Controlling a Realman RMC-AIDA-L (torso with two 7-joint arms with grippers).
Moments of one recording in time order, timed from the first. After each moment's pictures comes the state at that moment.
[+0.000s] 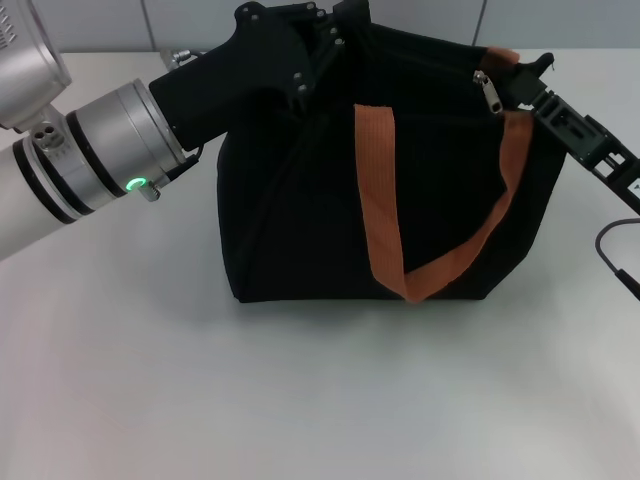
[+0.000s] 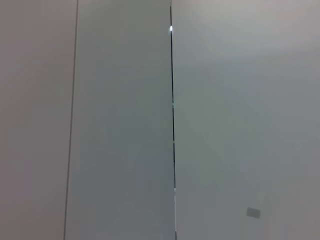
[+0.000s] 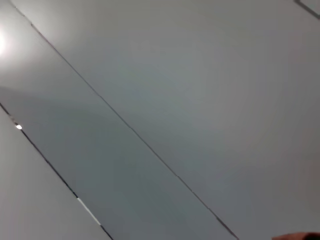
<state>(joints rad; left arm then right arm) -0.58 -2.08 1.38 0.49 0.88 1.37 -0.89 0.48 2.08 -0.39 -0.13 -1.58 -1.65 1.34</state>
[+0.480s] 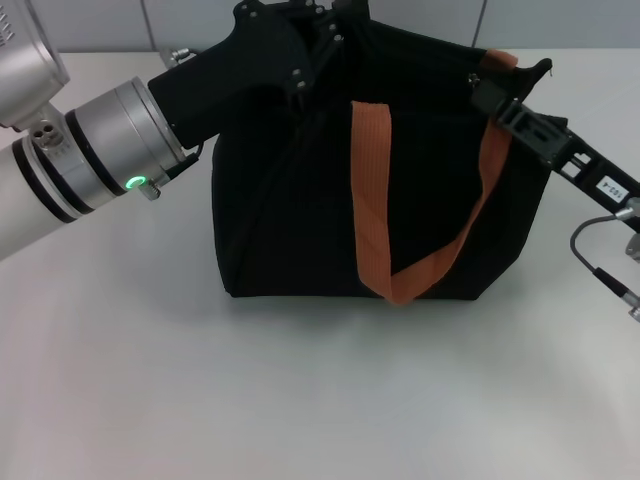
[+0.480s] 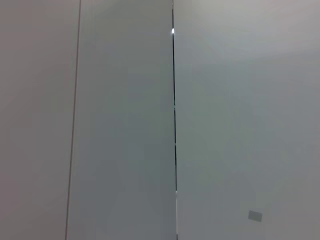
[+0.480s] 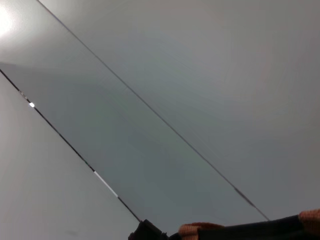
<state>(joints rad) -0.58 -2.08 1.39 0.49 0.86 1.37 -0.89 0.52 2.08 -0.47 -0.14 -1.58 -1.64 1.39</state>
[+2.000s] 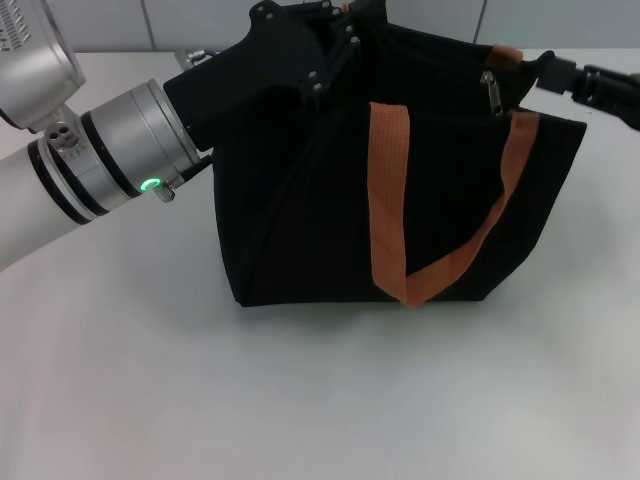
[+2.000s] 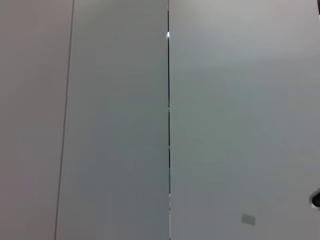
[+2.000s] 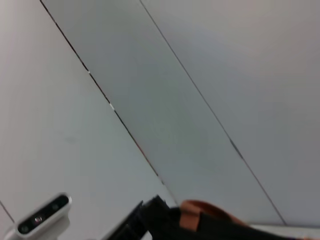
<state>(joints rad) -0.59 -2.08 1.47 0.49 0.79 1.35 -0.88 0.46 2.08 -0.52 -0.88 -1.77 -1.75 1.85</state>
